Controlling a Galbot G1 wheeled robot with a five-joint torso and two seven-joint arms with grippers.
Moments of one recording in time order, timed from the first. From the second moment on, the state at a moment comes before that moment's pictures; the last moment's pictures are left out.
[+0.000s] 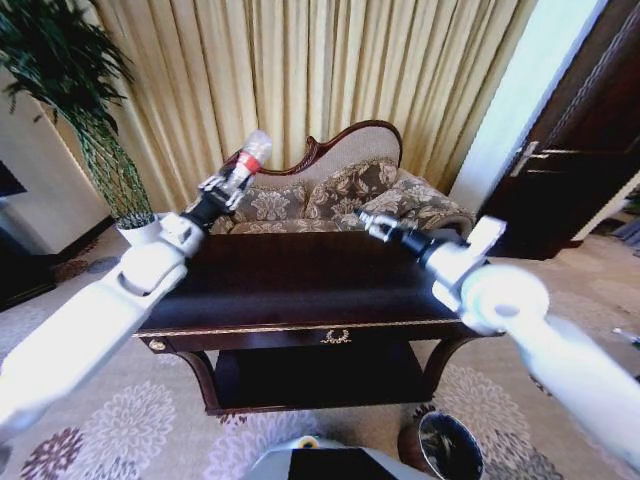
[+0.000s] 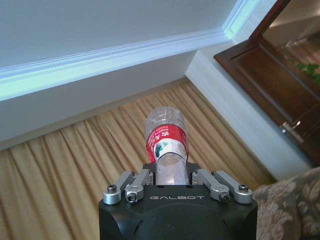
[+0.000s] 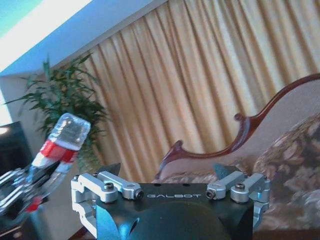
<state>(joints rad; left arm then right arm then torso) 0.40 -0.68 0.09 -1.90 -0.46 0.03 -0.07 -0.70 0.58 0.31 2.19 1.56 -0.31 0.39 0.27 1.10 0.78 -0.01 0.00</state>
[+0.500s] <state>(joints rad) 0.21 -0.80 0.31 -1.87 -0.46 0.12 -0.11 -0.39 0.66 0.11 1.98 1.57 -0.33 0.30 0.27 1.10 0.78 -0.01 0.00</state>
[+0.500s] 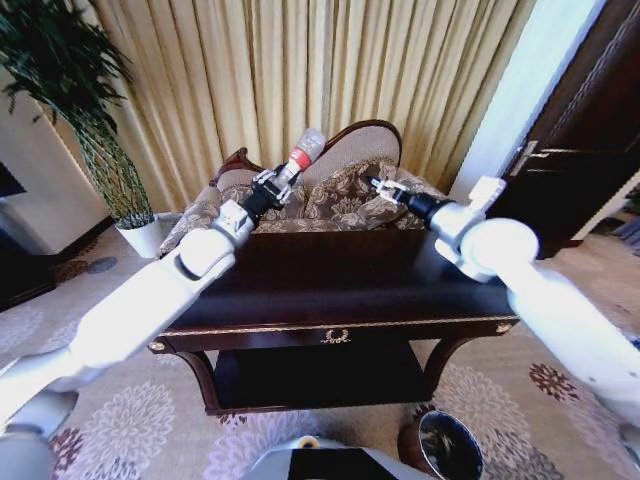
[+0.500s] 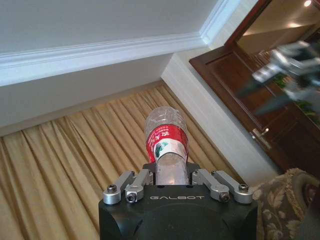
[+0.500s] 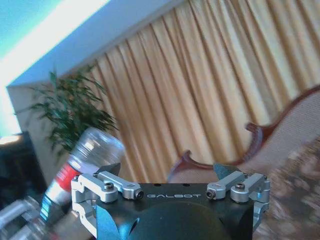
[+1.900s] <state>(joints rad) 0.01 -0.89 0.54 -1.93 -0.52 0.24 -0.20 -0.33 0.72 0.05 2.01 1.57 -0.35 0.35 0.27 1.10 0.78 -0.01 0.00</state>
